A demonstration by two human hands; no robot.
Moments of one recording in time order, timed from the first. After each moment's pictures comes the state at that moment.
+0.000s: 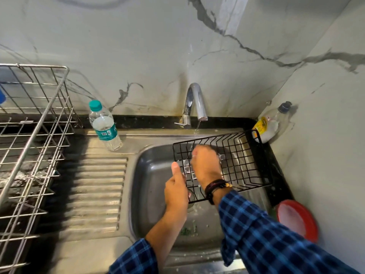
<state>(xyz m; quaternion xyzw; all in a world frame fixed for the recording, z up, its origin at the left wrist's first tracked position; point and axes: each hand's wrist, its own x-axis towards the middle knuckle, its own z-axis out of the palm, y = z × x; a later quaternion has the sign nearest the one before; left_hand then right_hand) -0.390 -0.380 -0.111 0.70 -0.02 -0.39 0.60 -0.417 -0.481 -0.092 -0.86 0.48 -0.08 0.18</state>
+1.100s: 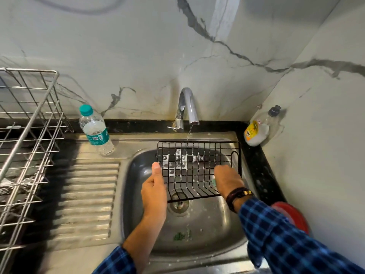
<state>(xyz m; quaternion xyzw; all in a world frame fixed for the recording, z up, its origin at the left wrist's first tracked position) -0.360 -0.365 -0.128 0.70 -0.04 -0.30 0.65 -0.490 -0.511 -0.093 -0.85 0.50 0.17 0.06</state>
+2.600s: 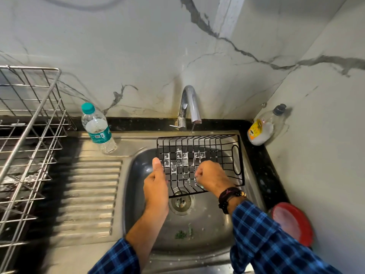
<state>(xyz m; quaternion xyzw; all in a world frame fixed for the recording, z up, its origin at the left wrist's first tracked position) -0.357 -0.375 -0.123 0.68 0.00 -0.33 0.66 -0.456 -0.496 -0.100 -0.82 0.49 0.08 0.29</state>
